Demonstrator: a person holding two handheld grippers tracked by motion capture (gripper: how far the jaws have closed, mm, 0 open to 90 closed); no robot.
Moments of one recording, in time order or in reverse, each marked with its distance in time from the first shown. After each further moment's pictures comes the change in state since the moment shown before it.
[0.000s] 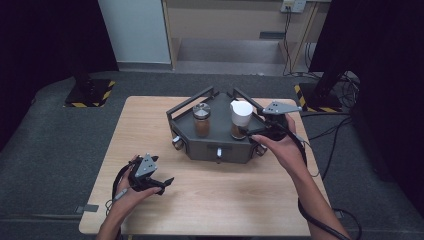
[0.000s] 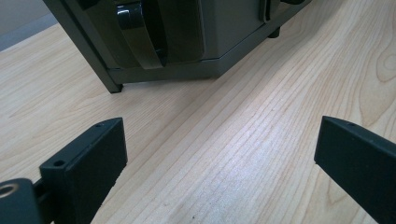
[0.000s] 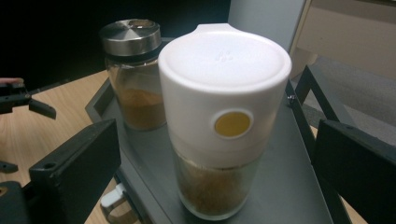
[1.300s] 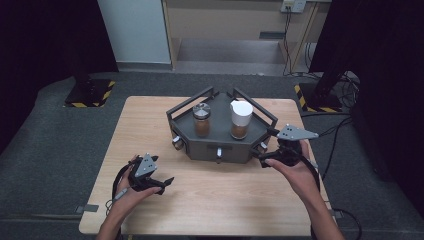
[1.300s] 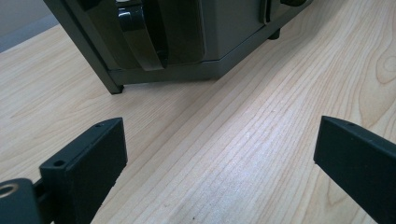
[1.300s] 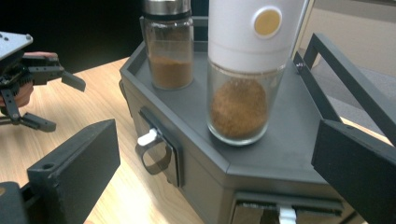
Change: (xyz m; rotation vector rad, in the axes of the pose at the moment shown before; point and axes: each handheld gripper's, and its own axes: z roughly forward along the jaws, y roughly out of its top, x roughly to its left) left arm 0.000 0.000 0.000 -0.001 0.003 -0.003; right arm 0.022 -0.053 -0.047 -0.034 0.010 0.000
